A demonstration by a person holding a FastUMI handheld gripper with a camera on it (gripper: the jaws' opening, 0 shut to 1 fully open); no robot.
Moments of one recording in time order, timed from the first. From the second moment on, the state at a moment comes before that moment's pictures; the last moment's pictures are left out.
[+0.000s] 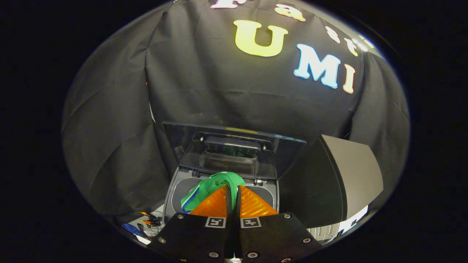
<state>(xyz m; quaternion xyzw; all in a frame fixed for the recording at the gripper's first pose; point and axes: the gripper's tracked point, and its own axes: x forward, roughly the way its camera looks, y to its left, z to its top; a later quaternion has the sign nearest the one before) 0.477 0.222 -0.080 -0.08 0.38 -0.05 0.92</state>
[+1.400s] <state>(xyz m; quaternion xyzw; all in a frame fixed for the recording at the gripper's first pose) 0.444 0.214 -0.244 -0.08 0.49 -0.02 0.87</state>
